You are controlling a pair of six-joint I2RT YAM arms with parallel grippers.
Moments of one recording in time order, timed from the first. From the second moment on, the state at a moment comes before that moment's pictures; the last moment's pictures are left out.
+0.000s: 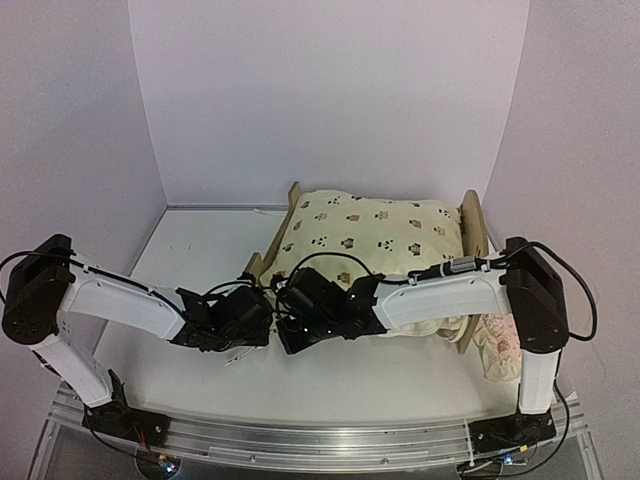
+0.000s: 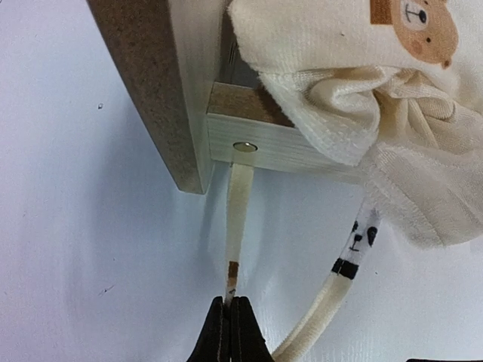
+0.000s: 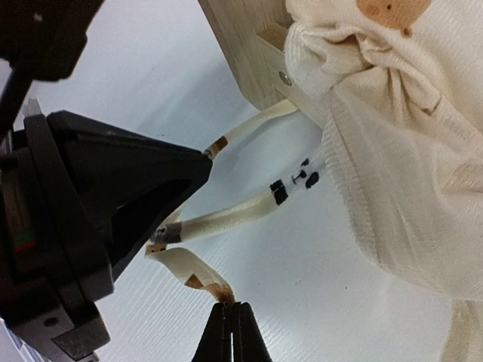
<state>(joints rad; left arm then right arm) -1.07 1.58 0.75 -0.15 -0.47 -0.89 1.18 2.01 1.42 -0.30 0.17 0.51</state>
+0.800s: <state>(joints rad) -1.07 1.51 0.70 -0.12 -0.47 -0.89 1.12 2.24 1.63 -0.26 0.14 0.49</state>
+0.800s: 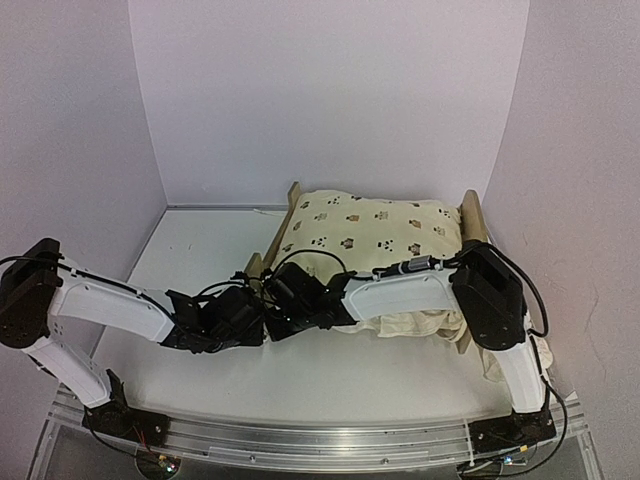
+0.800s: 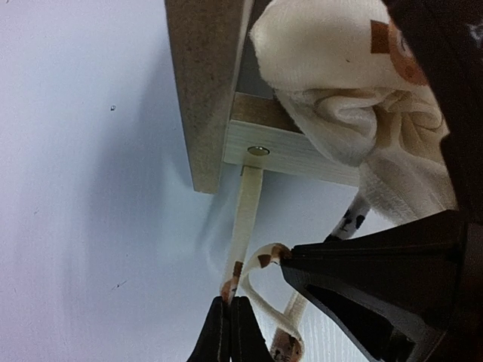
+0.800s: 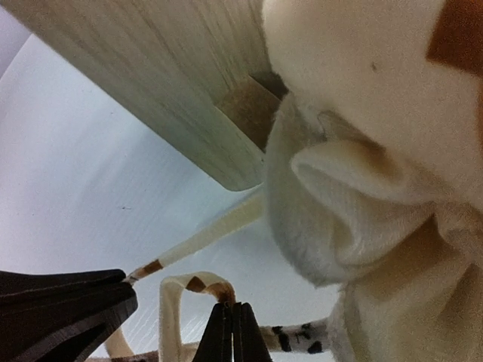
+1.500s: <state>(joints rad) -1.07 1.47 0.62 0.01 -0.42 -0.85 1.10 2.26 1.58 -0.09 -0.03 0.50</state>
